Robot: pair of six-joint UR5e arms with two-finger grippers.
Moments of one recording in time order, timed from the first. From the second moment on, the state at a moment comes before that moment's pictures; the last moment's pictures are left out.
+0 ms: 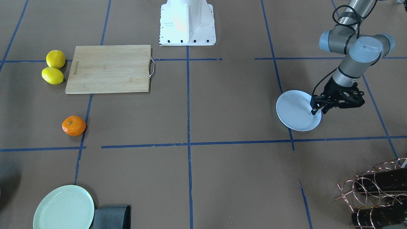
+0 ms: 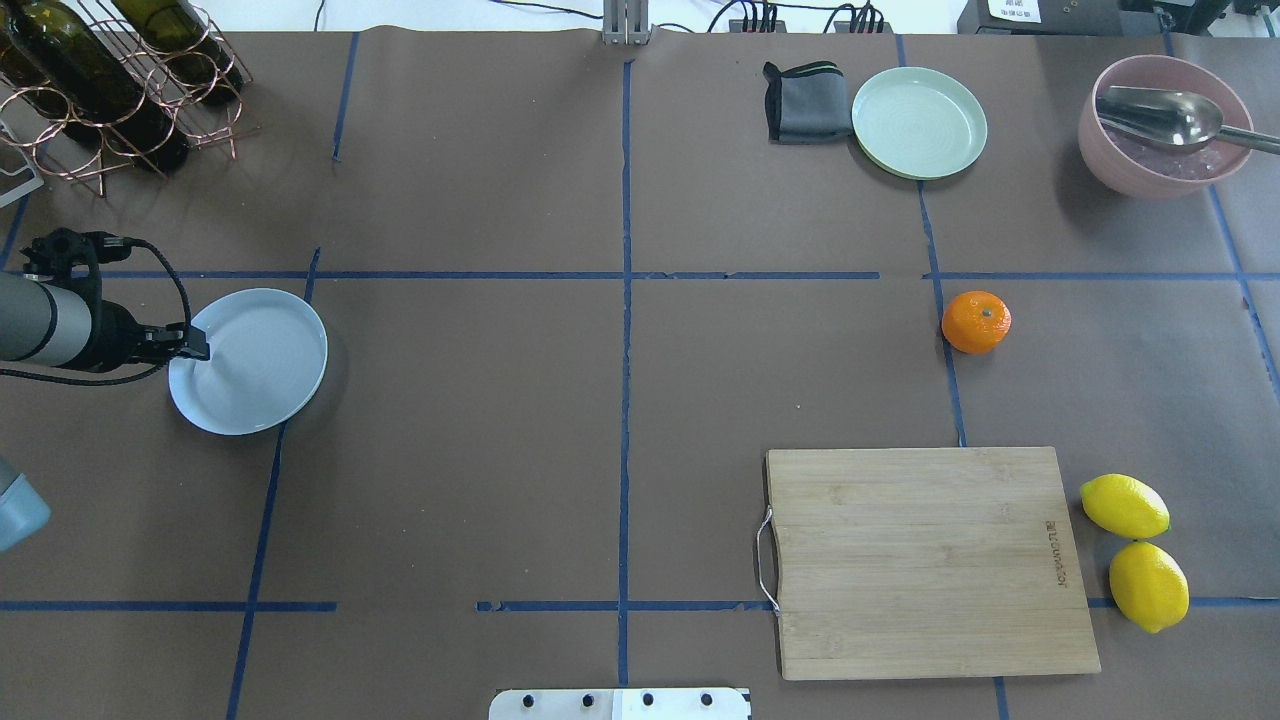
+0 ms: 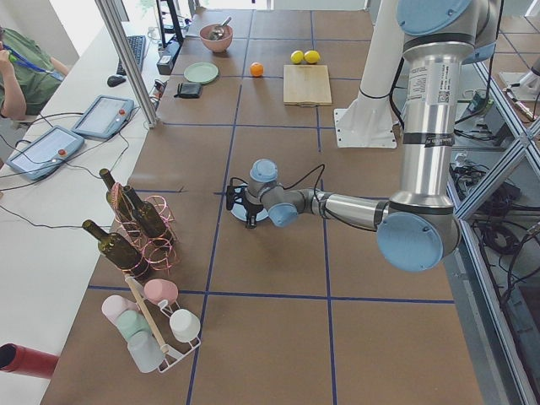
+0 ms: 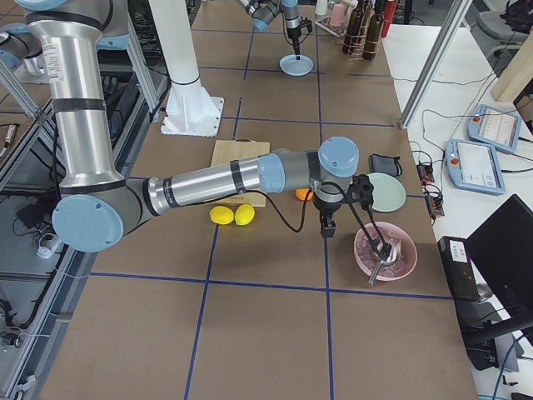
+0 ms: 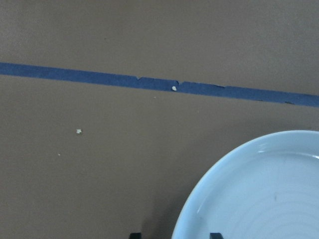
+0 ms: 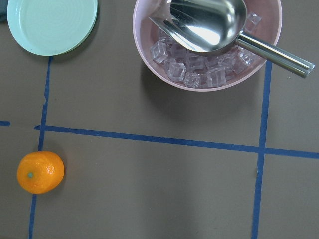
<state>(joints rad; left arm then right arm) -0.83 -1.59 -1.59 -2.34 -1.95 -1.10 1.53 -1.46 1.74 -1.69 2.47 0.07</state>
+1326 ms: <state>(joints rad) -0.95 -1.55 -1.69 -2.32 -2.16 -1.08 1.52 -1.46 1.75 -1.69 2.47 0.10</state>
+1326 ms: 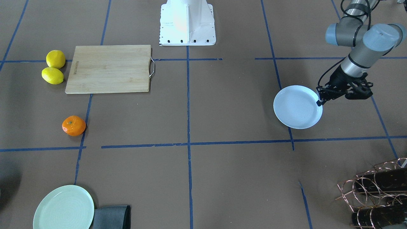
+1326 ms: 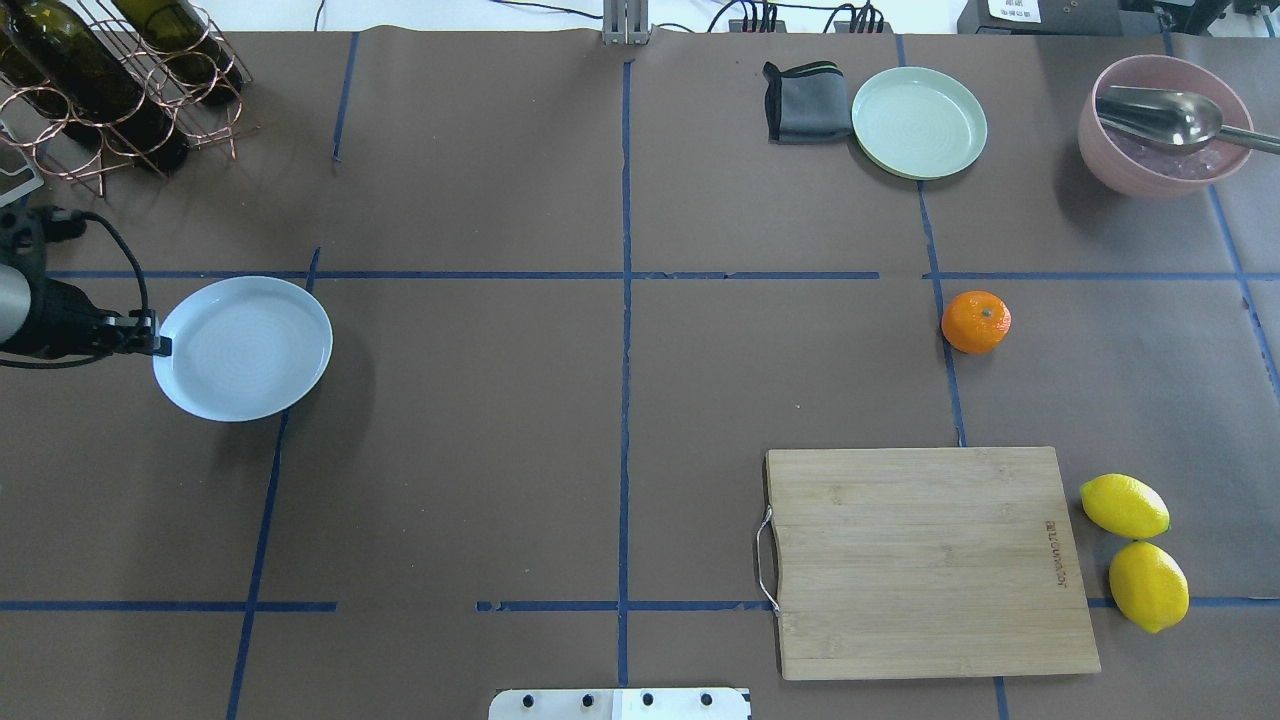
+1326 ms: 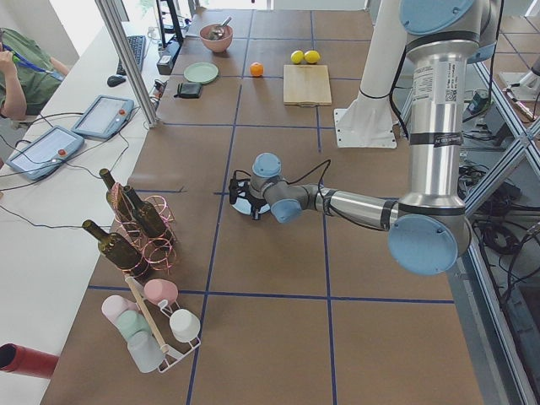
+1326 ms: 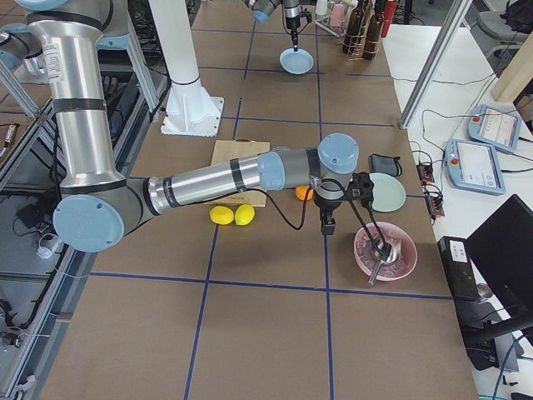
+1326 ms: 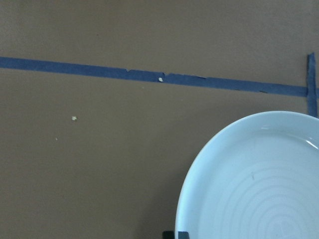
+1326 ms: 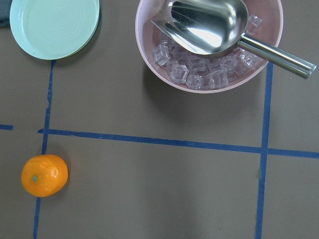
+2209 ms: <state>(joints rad) -0.97 -1.98 -1.68 -1.98 -2.23 -1.30 1.49 -1.46 1.78 -1.69 2.47 0.18</state>
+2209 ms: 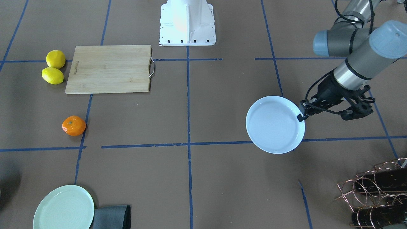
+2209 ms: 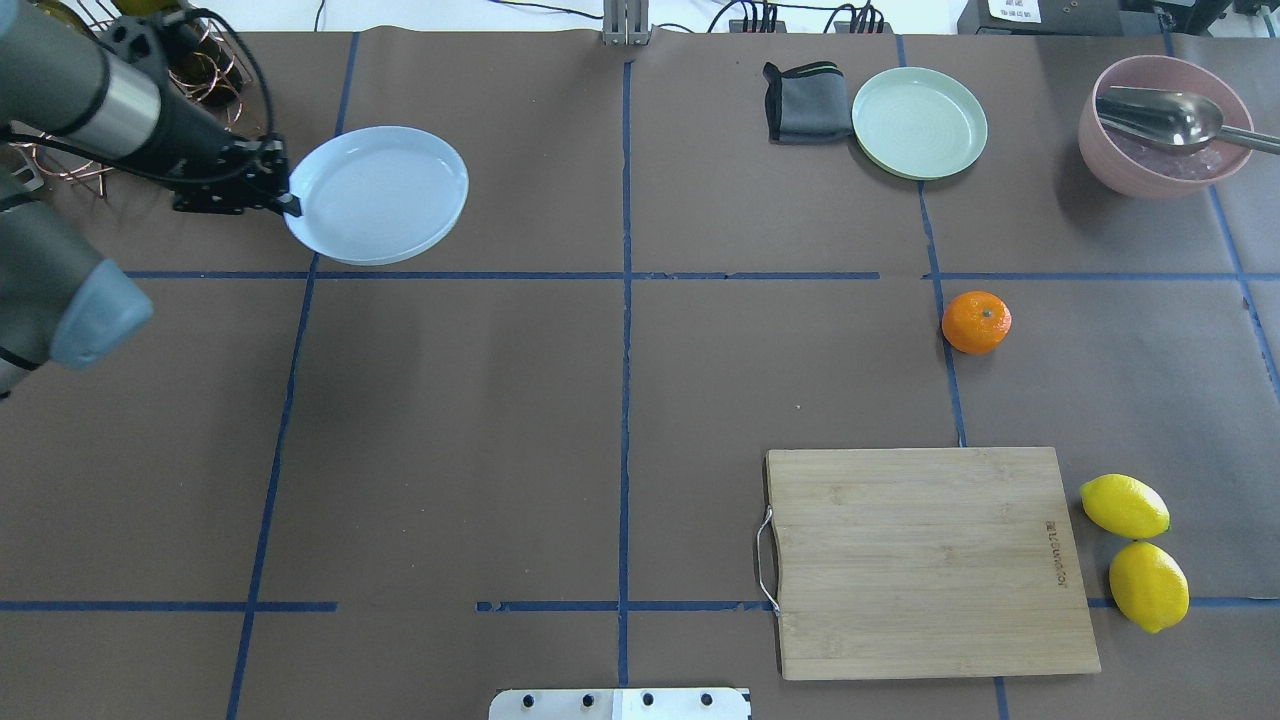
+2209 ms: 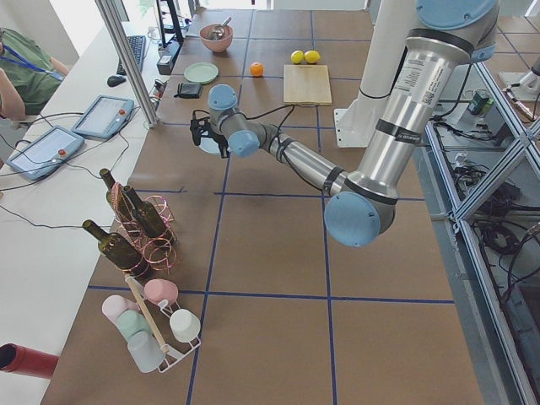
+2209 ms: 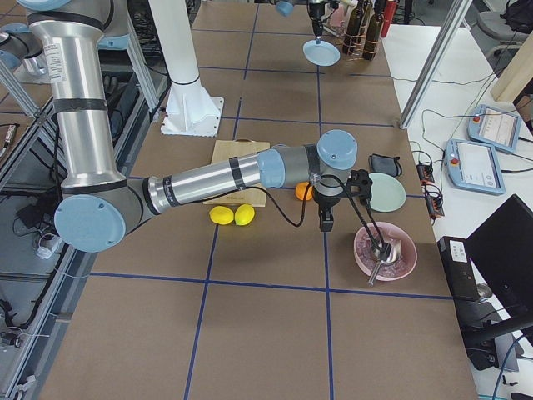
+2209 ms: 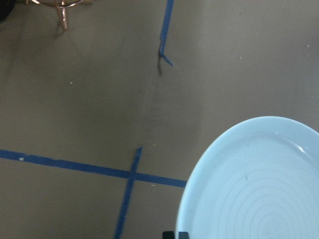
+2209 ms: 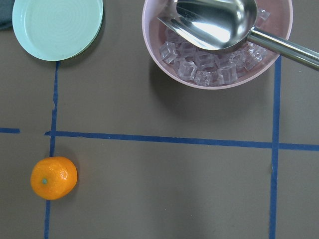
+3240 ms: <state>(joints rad) -0.51 -2.14 -1.60 -2.03 -1.75 -1.73 1.38 -1.46 1.88 -1.68 2.46 0.39</state>
